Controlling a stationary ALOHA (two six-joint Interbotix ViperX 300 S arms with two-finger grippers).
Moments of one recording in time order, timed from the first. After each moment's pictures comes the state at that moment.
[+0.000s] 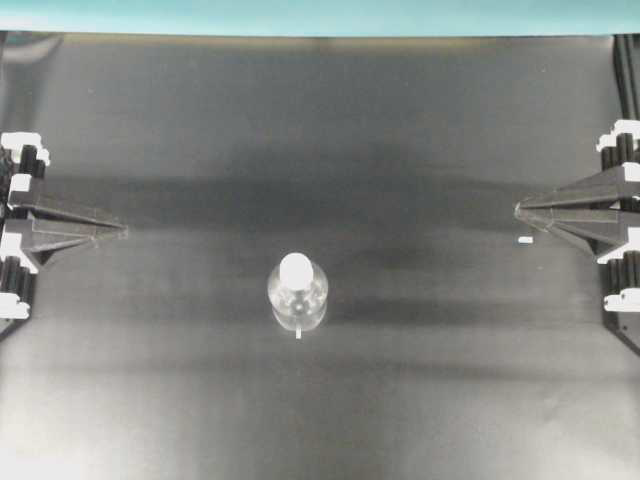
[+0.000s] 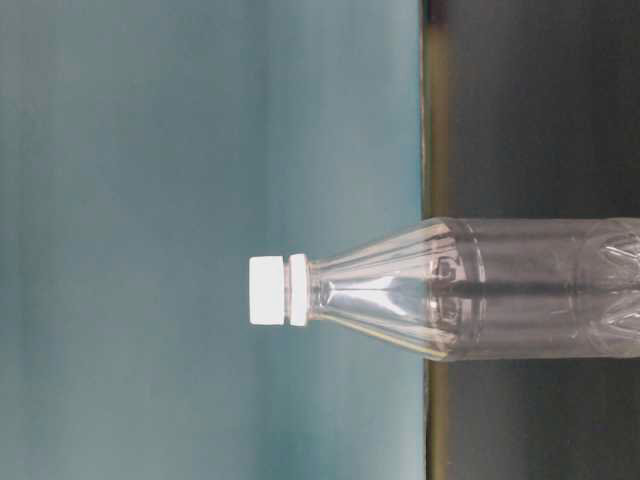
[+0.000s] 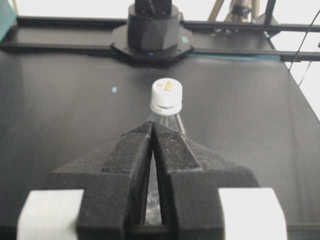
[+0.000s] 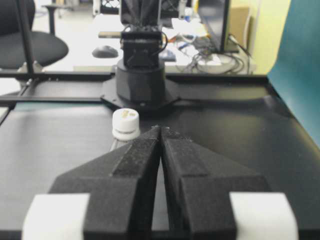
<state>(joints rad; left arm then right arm) 0.00 -0.96 1.17 0.00 -0.30 0.00 0.02 -0.96 1.17 0.00 -0.29 -0.01</state>
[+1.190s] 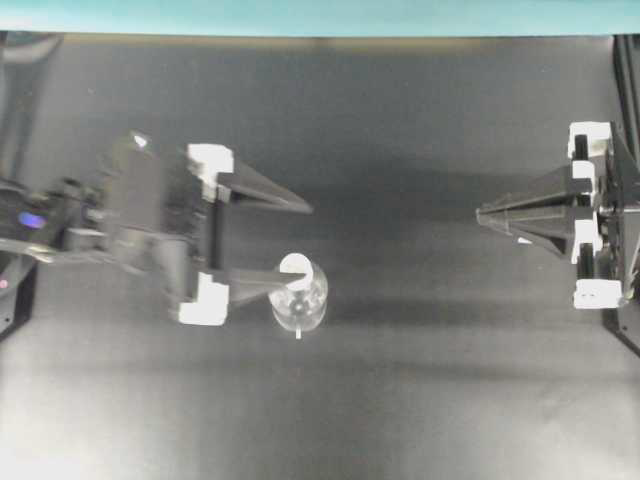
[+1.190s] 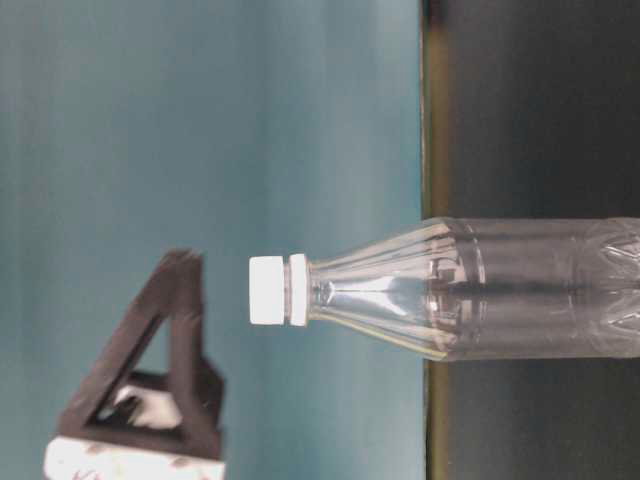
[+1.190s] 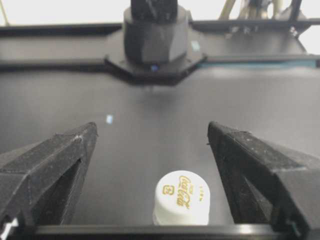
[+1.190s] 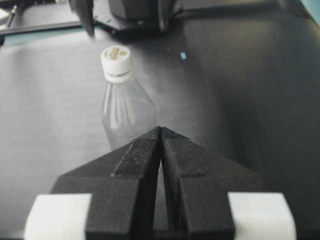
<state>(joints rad) 0.00 -0.18 0.81 0.04 -0.69 -0.02 0.01 -0.83 1.02 0.03 0.02 0.08</state>
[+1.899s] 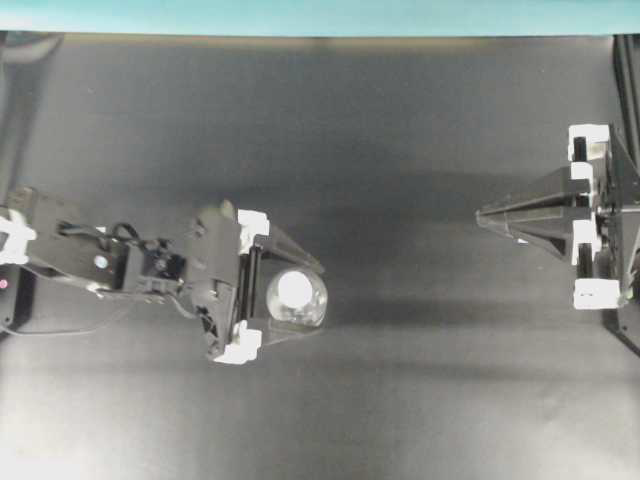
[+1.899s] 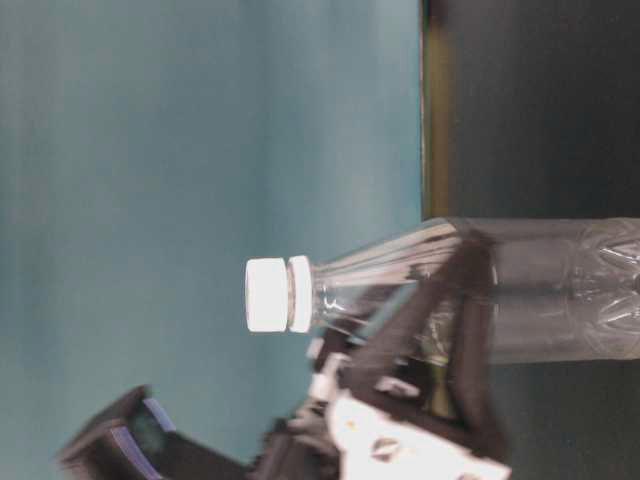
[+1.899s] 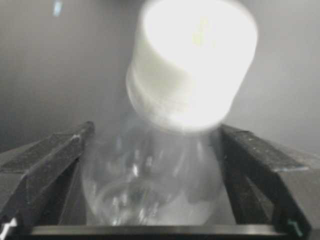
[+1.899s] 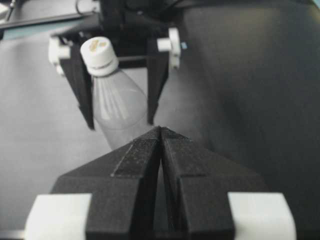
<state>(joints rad) -0.05 0.09 0.82 0.04 -0.69 -0.08 0.01 -0.83 1.02 0.03 0.04 0.10</state>
